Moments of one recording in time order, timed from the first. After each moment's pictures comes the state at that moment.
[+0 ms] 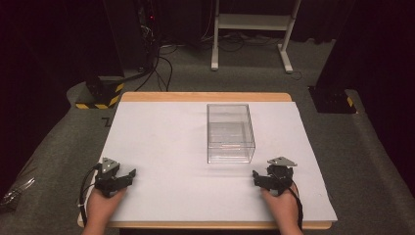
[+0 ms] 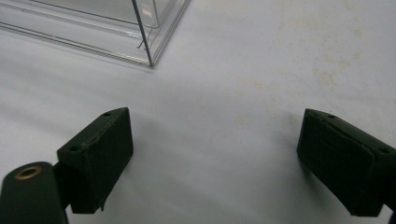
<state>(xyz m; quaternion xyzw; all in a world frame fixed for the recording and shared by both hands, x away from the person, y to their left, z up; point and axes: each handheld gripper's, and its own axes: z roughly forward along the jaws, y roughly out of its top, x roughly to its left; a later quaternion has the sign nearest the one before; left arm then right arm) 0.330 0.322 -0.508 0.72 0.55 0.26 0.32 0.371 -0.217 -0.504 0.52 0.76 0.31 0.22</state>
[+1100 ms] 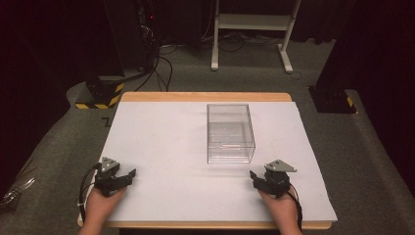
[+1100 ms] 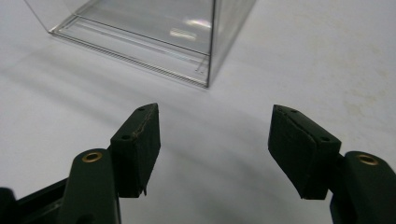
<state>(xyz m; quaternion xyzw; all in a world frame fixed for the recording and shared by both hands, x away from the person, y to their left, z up) 0.331 0.323 -0.508 0.72 0.55 0.25 0.32 0.351 -0.204 -0.491 0.47 0.77 0.36 0.23</state>
